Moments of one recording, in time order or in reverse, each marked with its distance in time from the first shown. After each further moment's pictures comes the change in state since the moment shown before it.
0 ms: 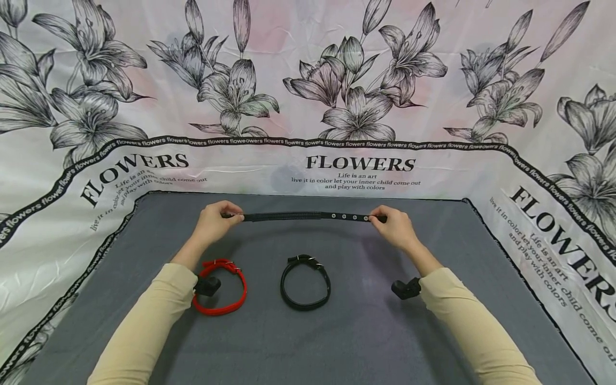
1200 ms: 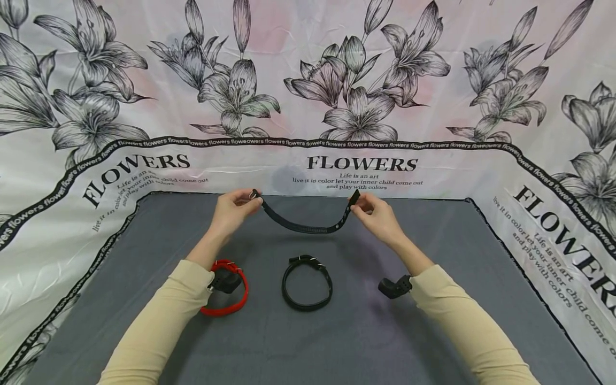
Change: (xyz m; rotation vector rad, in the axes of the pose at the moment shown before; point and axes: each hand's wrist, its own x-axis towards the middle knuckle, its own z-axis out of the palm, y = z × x) left_hand 0.010 0.052 0.016 -0.475 0.093 -0.059; right_hand 0.012 -0.047 0.000 0.325 -0.020 -0.100
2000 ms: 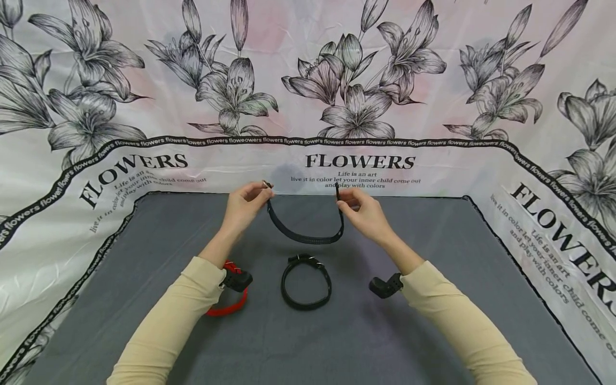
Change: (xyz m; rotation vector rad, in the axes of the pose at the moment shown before) left_hand -0.002 0.014 0.025 -0.091 -0.017 0.081; right_hand 0.001 -0.028 0.011 0.027 0.005 -0.084
